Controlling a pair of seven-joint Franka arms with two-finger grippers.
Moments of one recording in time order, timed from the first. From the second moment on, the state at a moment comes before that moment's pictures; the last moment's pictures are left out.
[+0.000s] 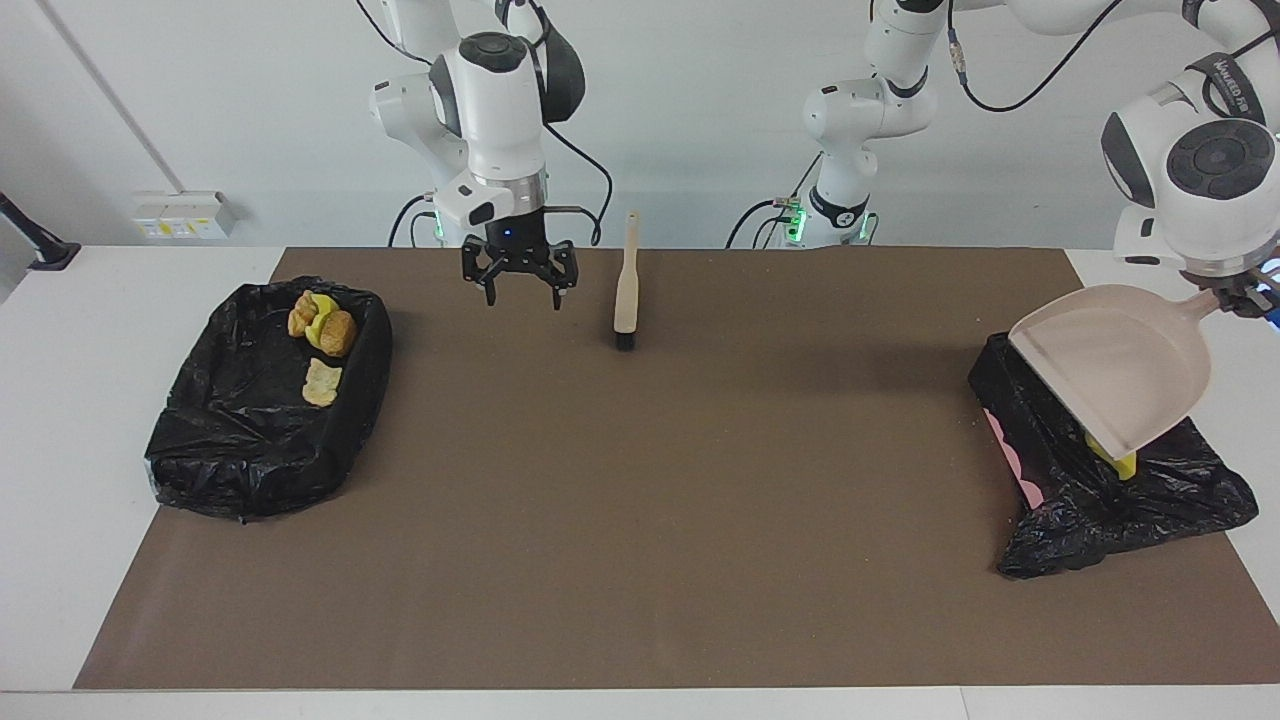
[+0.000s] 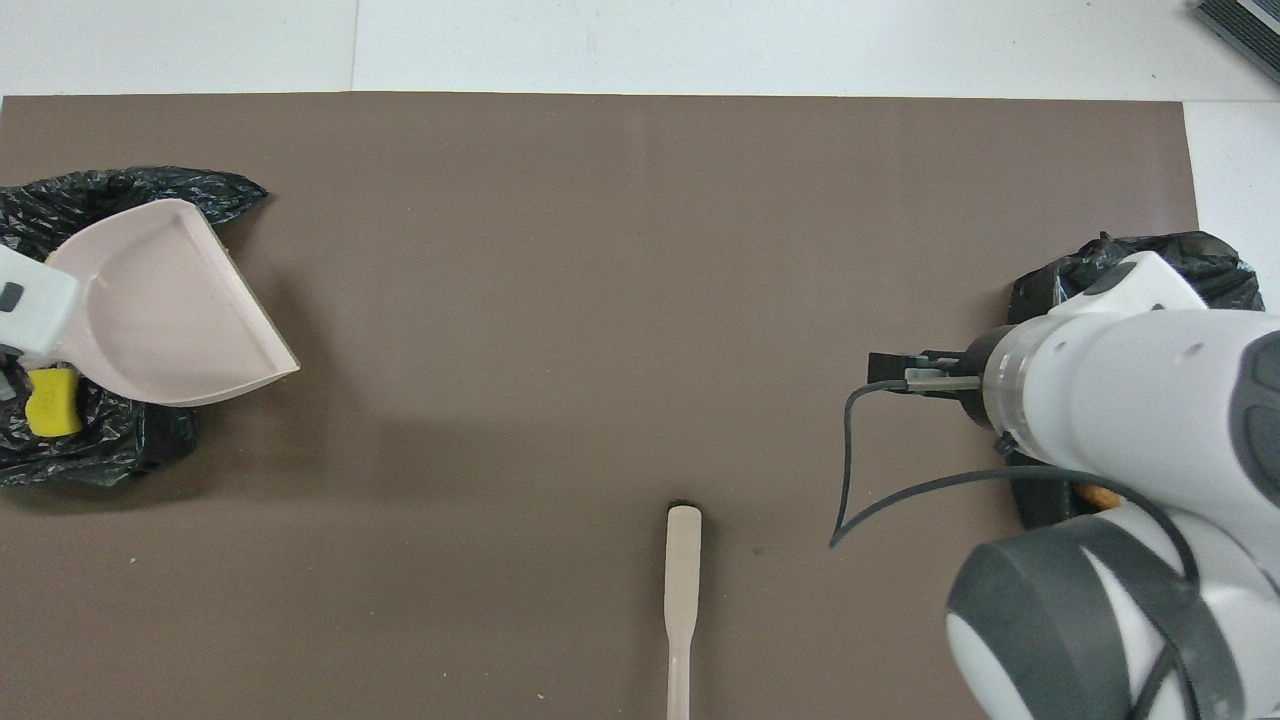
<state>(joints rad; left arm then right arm) -0.03 0.10 0.03 -1.75 0.43 1.68 0.94 0.10 -0.18 0.17 -1.94 -0.08 1.93 0.36</state>
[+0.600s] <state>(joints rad) -0.36 0.17 0.02 -1.90 0.19 1.93 0.13 0.01 -0.18 0.15 -1.75 -0.07 1.67 0.21</state>
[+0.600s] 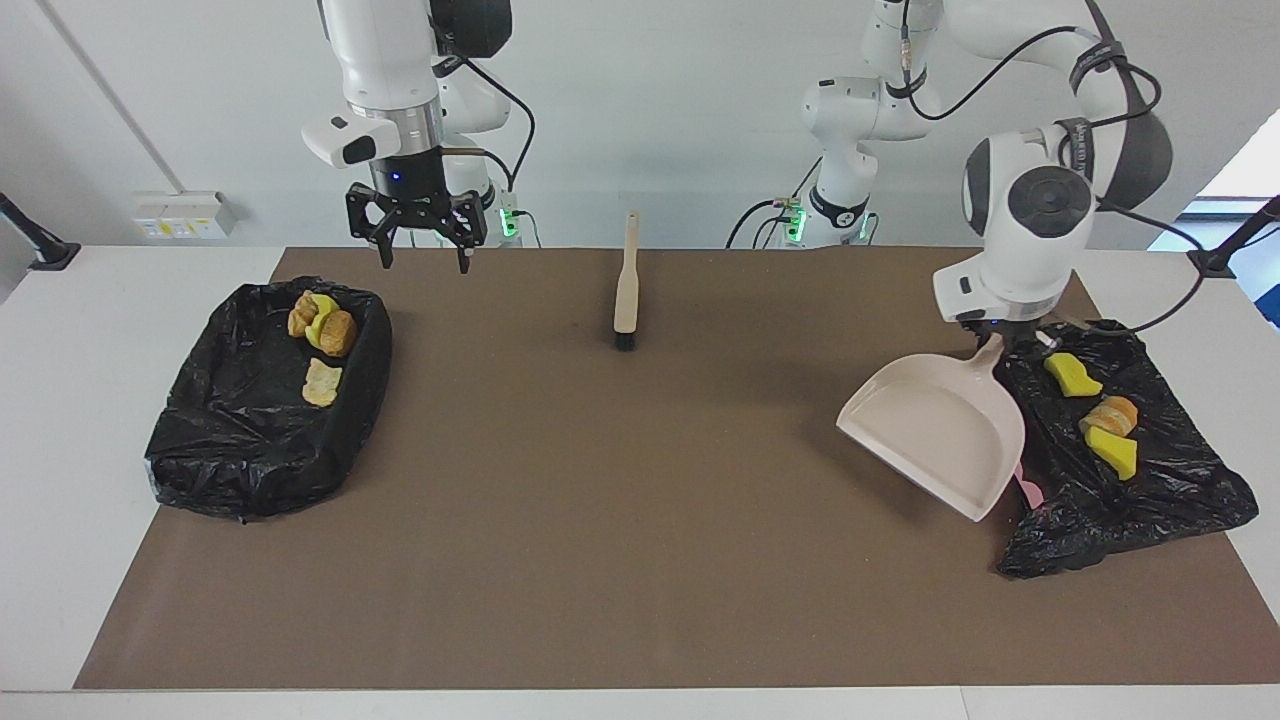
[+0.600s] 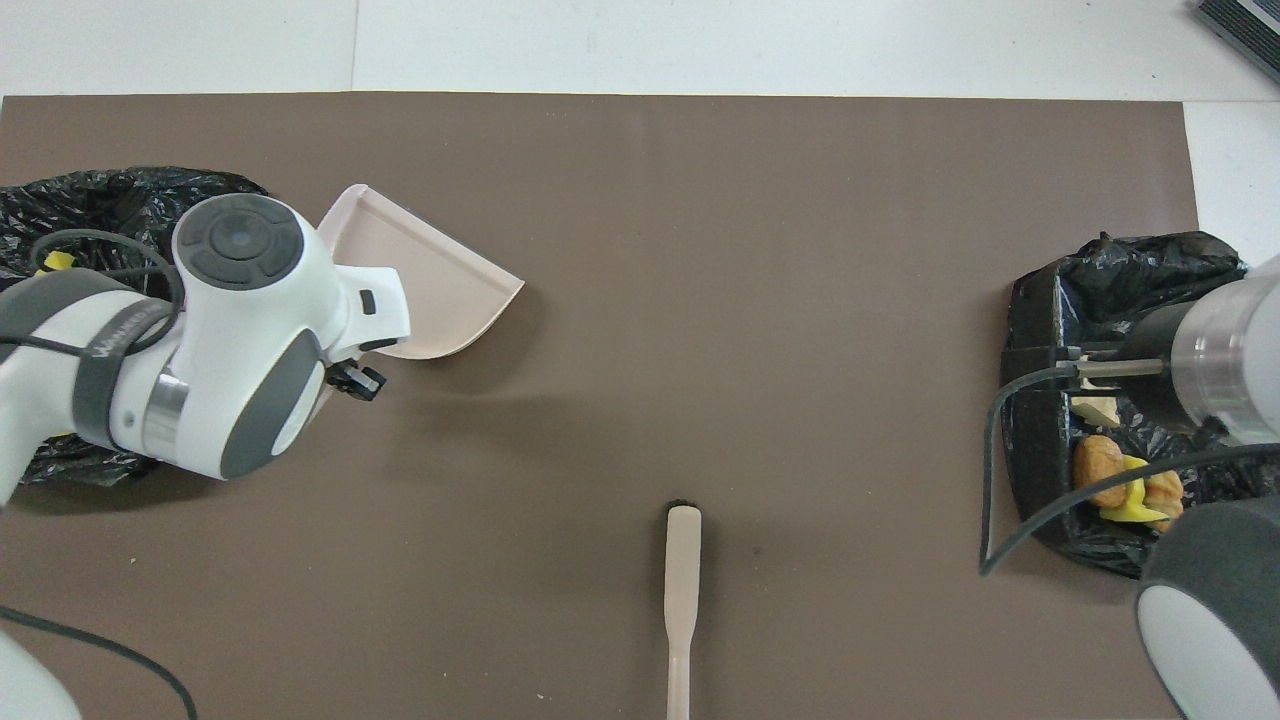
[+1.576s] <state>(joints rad) -0.69 0.57 0.02 -1.41 -0.01 1.98 -0.64 0.01 -0.15 0.01 -1.63 0.00 1.50 0.08</state>
